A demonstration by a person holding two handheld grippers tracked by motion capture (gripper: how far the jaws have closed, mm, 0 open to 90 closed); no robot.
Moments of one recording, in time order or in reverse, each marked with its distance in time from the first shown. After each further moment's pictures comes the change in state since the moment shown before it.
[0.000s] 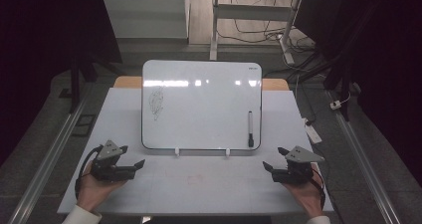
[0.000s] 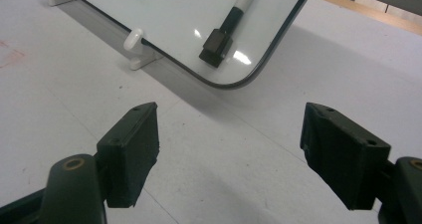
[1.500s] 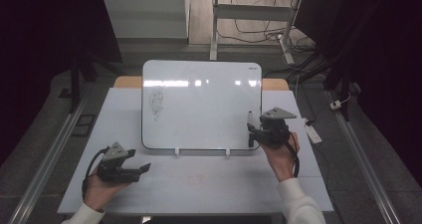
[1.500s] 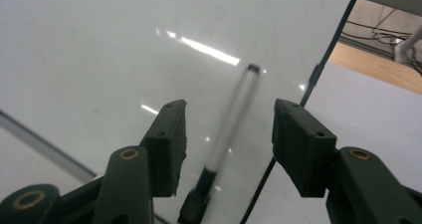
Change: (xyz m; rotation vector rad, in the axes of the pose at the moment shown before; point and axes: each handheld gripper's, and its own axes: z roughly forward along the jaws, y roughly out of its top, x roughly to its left) left arm -0.006 -0.005 0.013 0.009 -0.094 -0.005; right arm 0.005 0.115 0.058 0.066 -0.174 0.105
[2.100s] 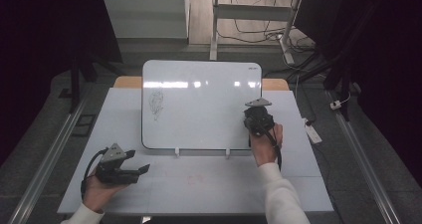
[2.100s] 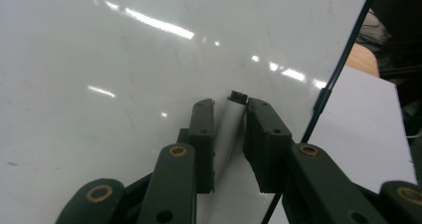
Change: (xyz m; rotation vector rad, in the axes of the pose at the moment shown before) left arm 0.001 -0.004 -0.001 -0.010 -0.019 0.022; right arm 0.019 0.022 0.047 0.130 -0.224 0.002
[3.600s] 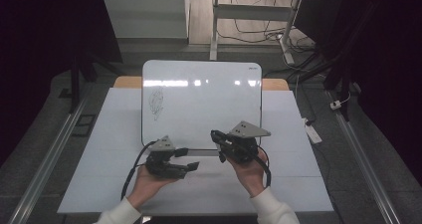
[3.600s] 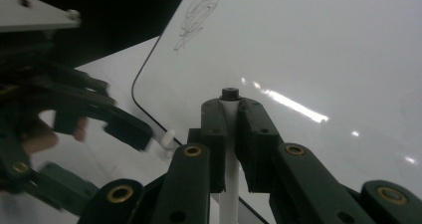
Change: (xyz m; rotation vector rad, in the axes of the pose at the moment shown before) left arm -0.090 0.085 0.070 -0.058 -0.333 0.016; right arm 0.063 -0.027 -0.078 -0.346 0.579 -0.042
